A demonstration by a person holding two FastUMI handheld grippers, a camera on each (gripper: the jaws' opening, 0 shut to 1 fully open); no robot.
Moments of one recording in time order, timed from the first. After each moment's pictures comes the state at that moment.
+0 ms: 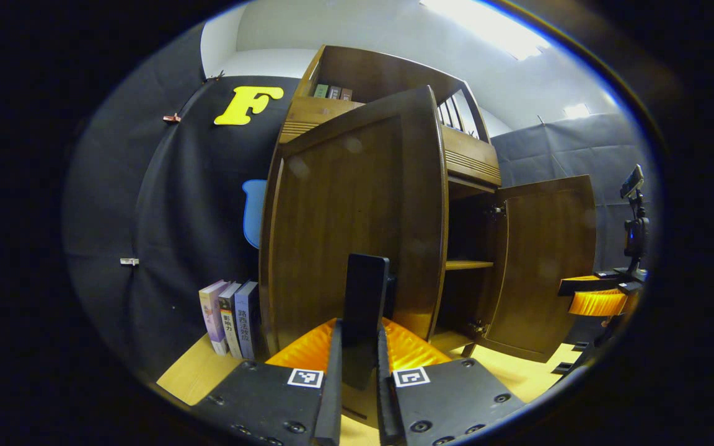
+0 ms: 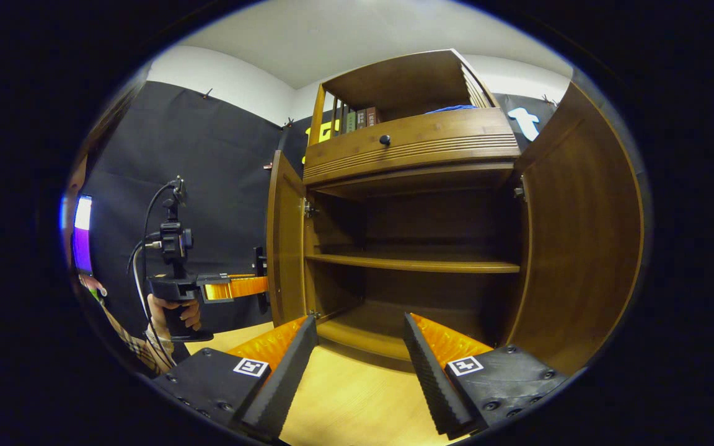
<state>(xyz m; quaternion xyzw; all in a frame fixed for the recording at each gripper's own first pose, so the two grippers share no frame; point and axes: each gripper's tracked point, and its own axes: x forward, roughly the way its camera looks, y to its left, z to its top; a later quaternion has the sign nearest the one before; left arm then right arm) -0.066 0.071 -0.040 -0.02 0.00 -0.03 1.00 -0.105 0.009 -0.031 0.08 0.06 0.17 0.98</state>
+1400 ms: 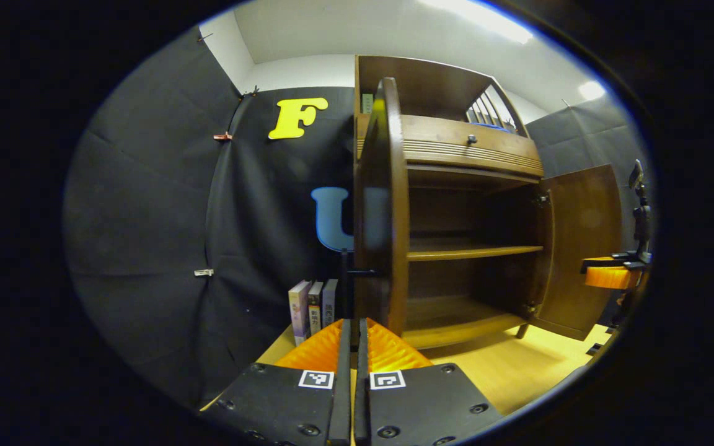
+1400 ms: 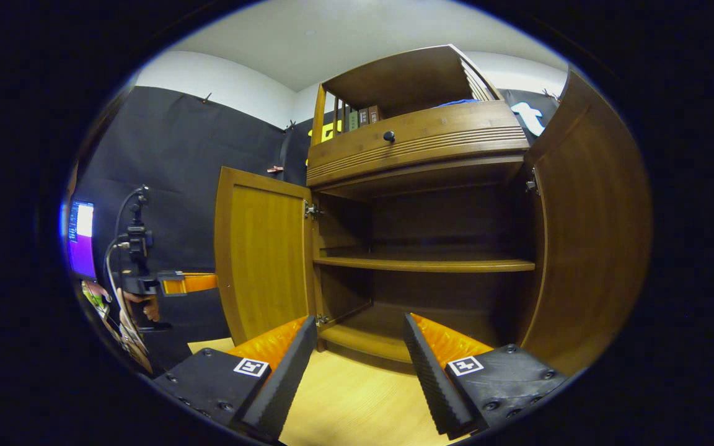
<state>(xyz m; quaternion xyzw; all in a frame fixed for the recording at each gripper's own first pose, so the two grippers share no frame) -0.164 0.143 -0.030 0.01 0.02 0.08 1.00 -0.089 0.012 -0.035 0.09 0.05 0.17 0.98</state>
